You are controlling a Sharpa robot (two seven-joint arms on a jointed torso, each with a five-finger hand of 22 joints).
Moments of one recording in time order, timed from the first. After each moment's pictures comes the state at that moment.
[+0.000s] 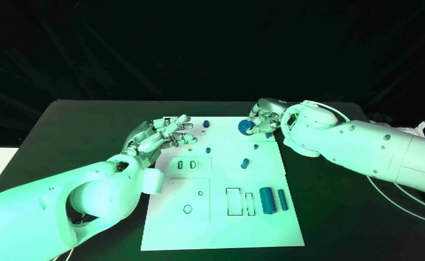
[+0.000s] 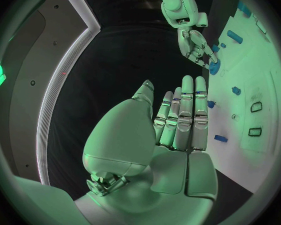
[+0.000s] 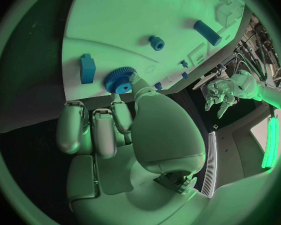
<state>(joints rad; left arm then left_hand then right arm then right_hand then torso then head) 1.13 -0.91 0.01 1.78 0.07 -0.44 0.44 1.43 0.02 0.01 0.21 0.12 0.91 0.23 0.14 0.07 1.01 0.17 0.15 0.08 1.16 0.10 0.27 0.31 0.17 0.99 0.21 0.33 0.15 1.27 -0.76 0.01 1.35 -1.45 -0.20 -0.30 1.36 -0.05 0.08 0.14 0.21 0.95 0.15 0.14 0.07 1.38 0.06 1.24 1.26 1.46 -0.02 1.44 1.31 0.09 1.35 0.09 1.41 1.18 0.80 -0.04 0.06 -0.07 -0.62</state>
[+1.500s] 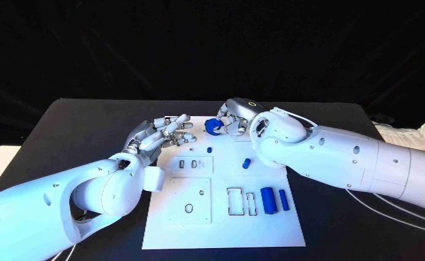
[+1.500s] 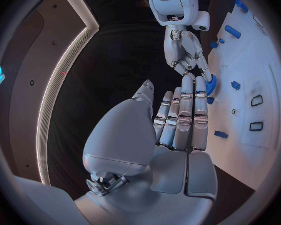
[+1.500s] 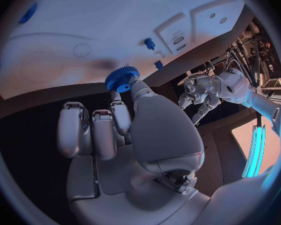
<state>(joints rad) 1.13 -0.90 0.01 1.75 0.07 -0.43 0.44 1.43 0.02 0.01 0.21 0.12 0.91 0.23 0.14 0.07 1.01 0.17 0.15 0.08 1.16 0.10 0.27 0.32 0.17 0.99 0.21 0.33 0.15 1.25 -0.64 0.00 1.46 -1.57 -0.36 -0.38 1.36 0.00 0.11 0.15 0.17 1.02 0.13 0.16 0.08 1.39 0.05 1.27 1.29 1.46 -0.02 1.46 1.31 0.09 1.36 0.08 1.43 1.22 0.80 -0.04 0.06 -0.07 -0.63</state>
